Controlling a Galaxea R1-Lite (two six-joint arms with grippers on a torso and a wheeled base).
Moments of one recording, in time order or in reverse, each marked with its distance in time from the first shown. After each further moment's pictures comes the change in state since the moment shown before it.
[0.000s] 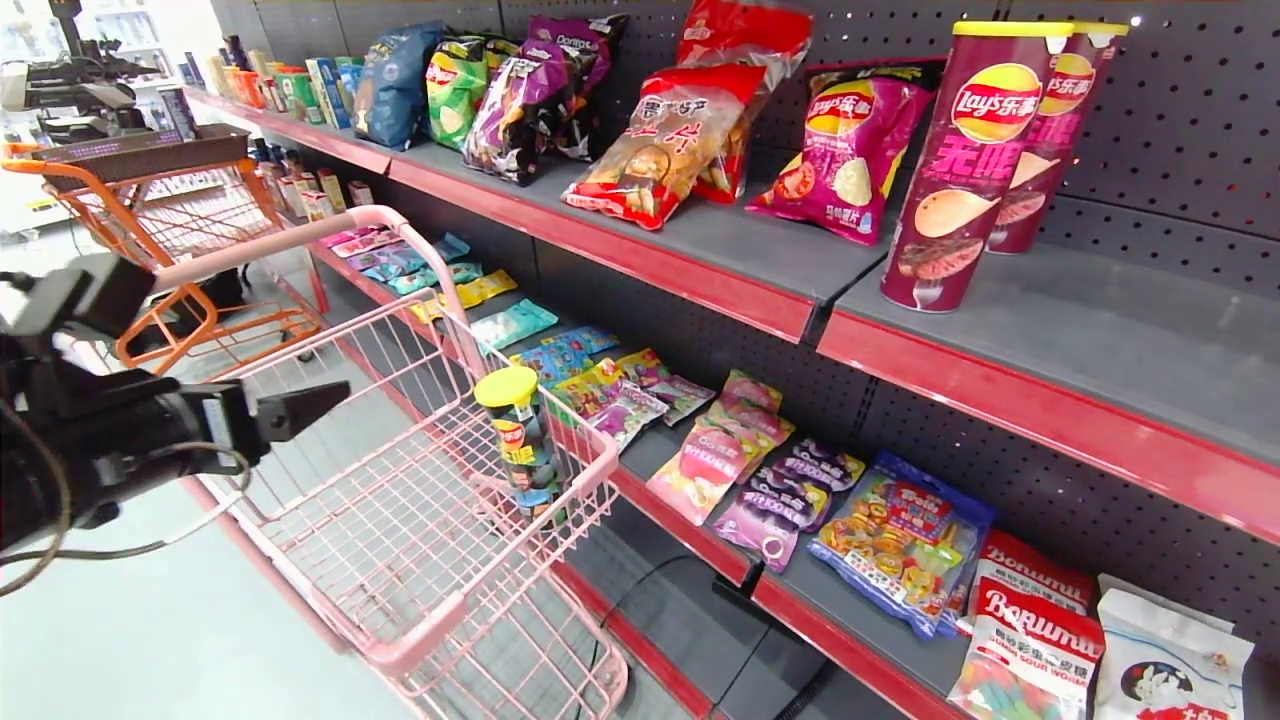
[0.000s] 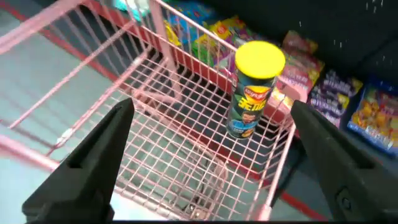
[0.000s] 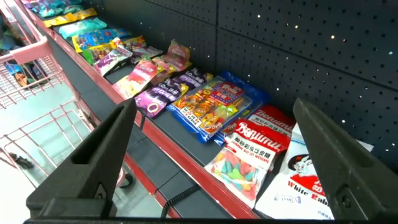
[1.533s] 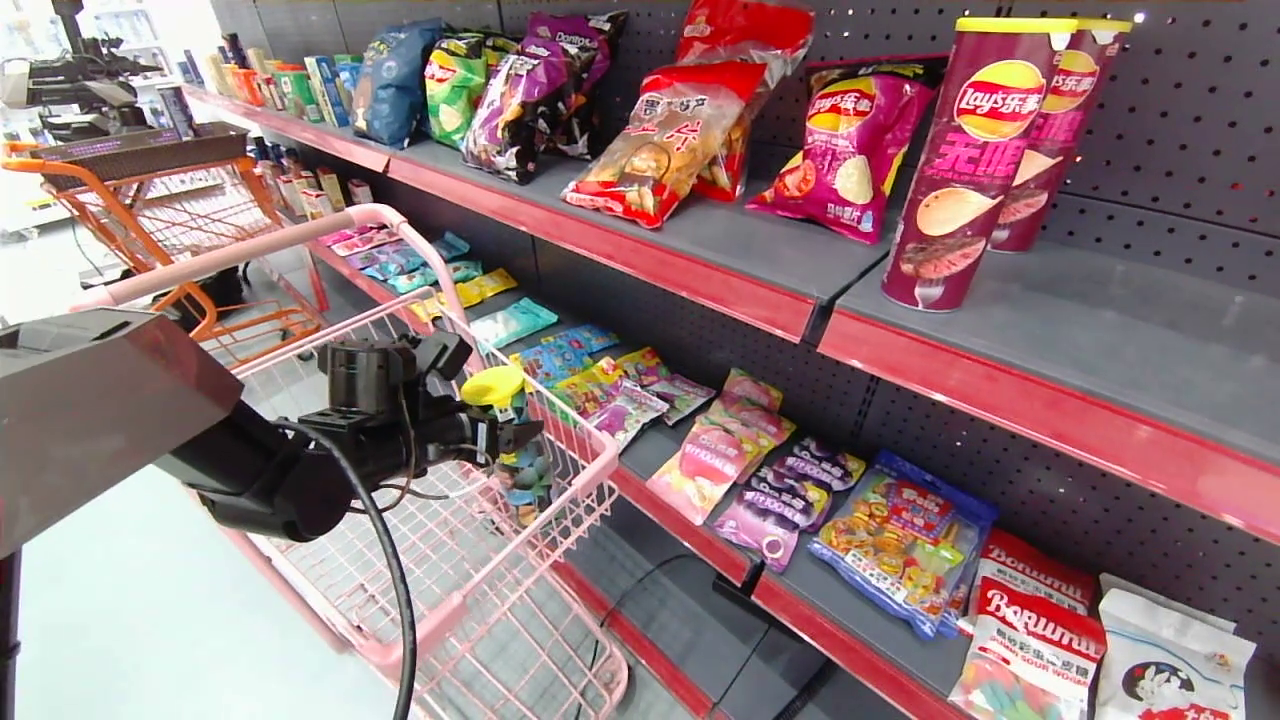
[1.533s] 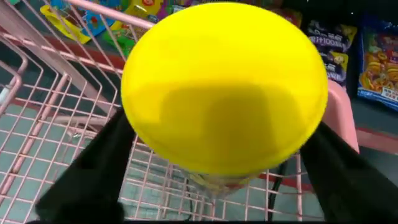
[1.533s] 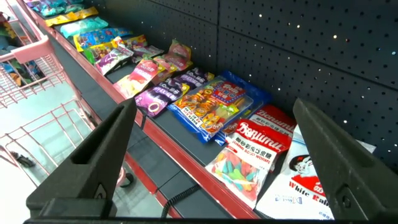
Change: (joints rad) left arm -0.152 0.794 -0.301 -0.412 -0.159 0.101; right arm 0.001 0.000 0.000 0.000 0.006 -0.001
